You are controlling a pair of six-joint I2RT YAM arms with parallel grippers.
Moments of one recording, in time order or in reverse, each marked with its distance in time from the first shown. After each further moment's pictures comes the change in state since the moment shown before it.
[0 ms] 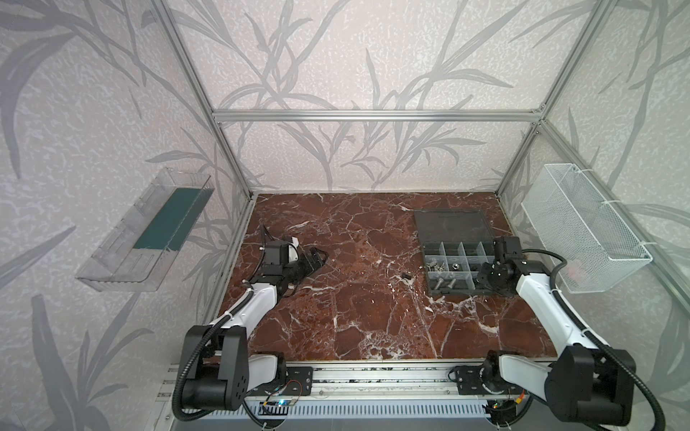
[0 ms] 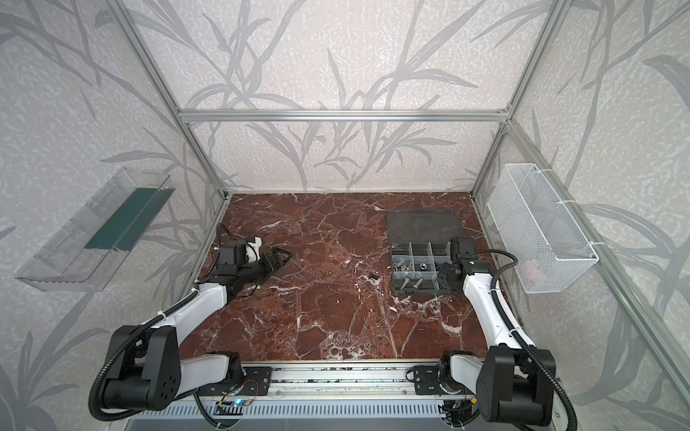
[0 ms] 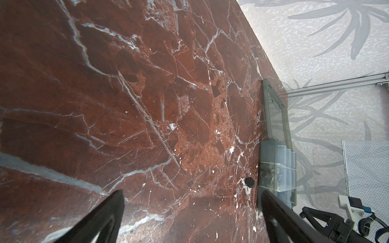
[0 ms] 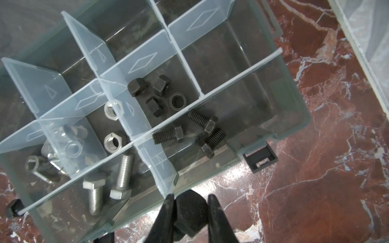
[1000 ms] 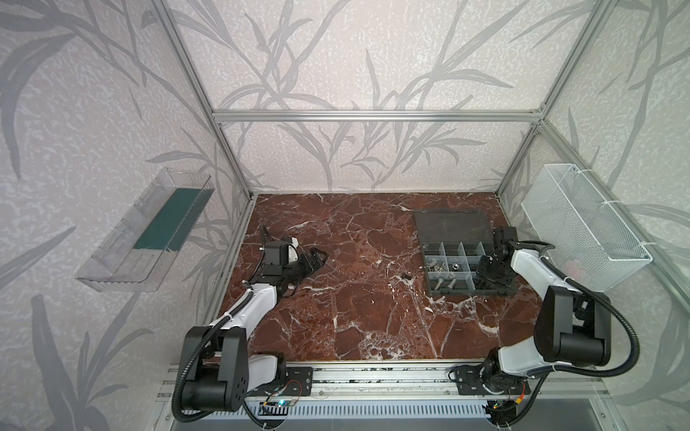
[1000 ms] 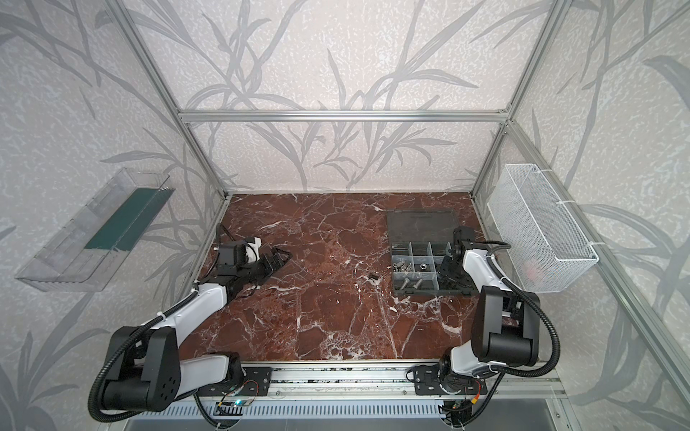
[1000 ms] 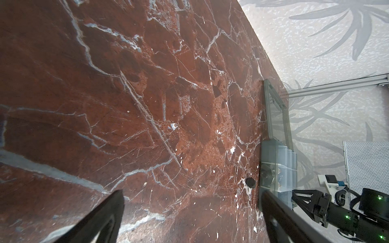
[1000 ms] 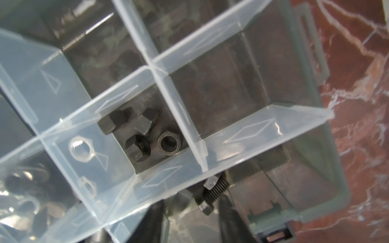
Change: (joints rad) left arm 0.001 -0.004 0.000 -0.008 -0.005 0.000; right arm -0.075 0.307 0.134 0.041 -0.054 -0.101
